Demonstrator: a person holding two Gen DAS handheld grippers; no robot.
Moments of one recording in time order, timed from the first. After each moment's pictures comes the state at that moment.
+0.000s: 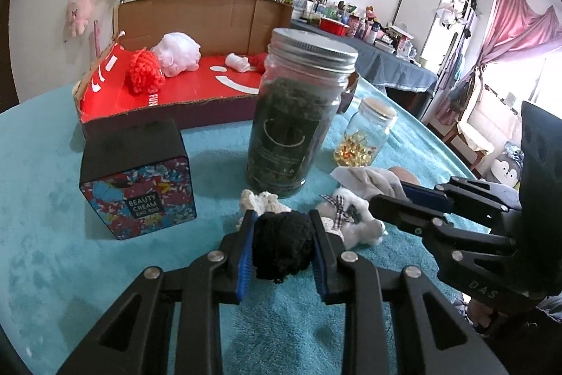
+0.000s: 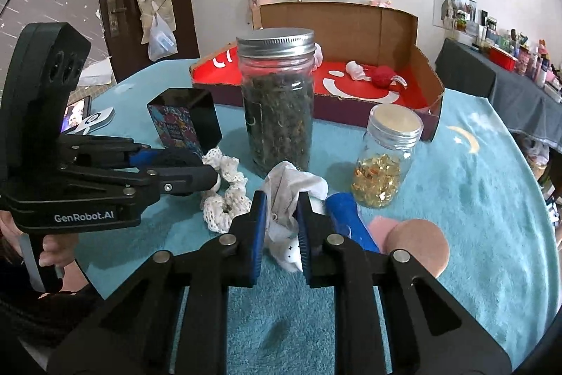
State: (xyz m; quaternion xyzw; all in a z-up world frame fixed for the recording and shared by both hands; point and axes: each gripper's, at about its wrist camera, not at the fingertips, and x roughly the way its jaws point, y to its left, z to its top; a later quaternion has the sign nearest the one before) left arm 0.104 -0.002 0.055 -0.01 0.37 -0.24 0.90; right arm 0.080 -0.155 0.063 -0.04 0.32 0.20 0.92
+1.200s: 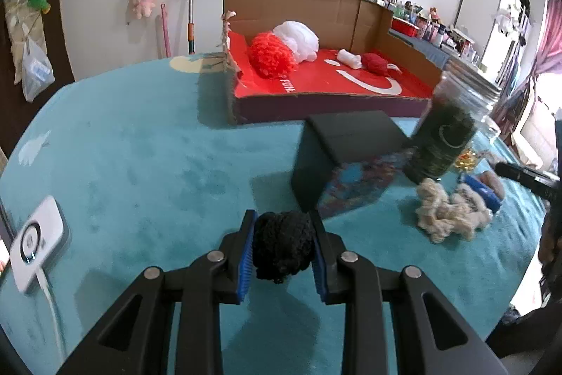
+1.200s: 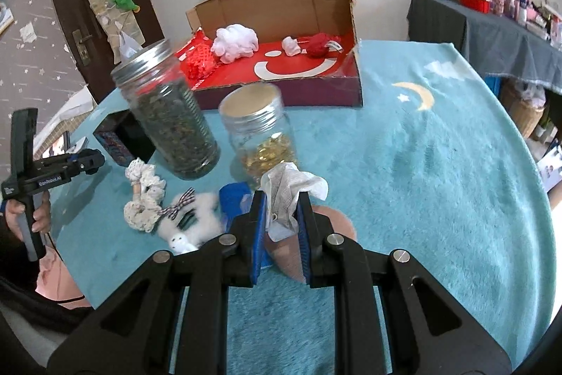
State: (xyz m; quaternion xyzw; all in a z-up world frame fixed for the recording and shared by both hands) left arm 0.130 0.117 0.047 0.00 0.40 -0.12 0.91; right arm 0.130 -0.255 0.054 0.06 0.38 0.19 0.90
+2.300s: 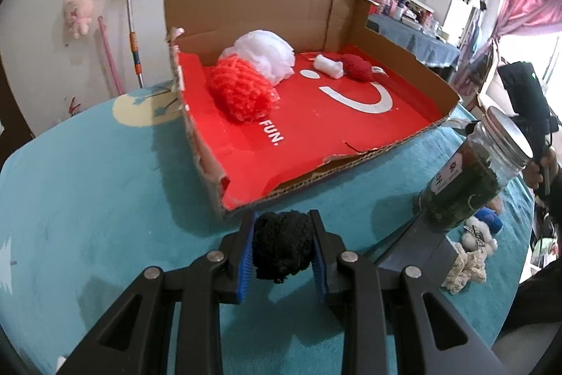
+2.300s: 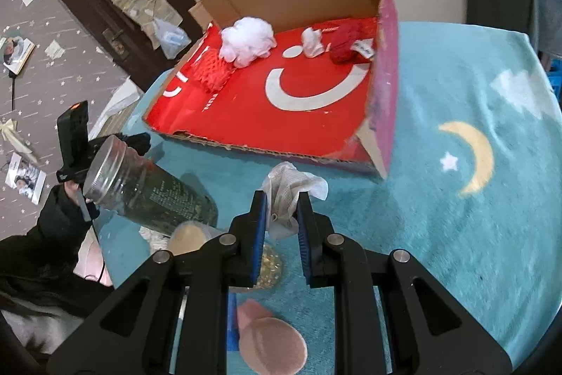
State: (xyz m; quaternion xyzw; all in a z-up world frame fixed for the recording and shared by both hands) left arm 0.238 0.112 0.071 0.05 0.43 -0.23 0.87; right arm 0.262 -0.267 0.073 0.10 0.48 0.32 0.81
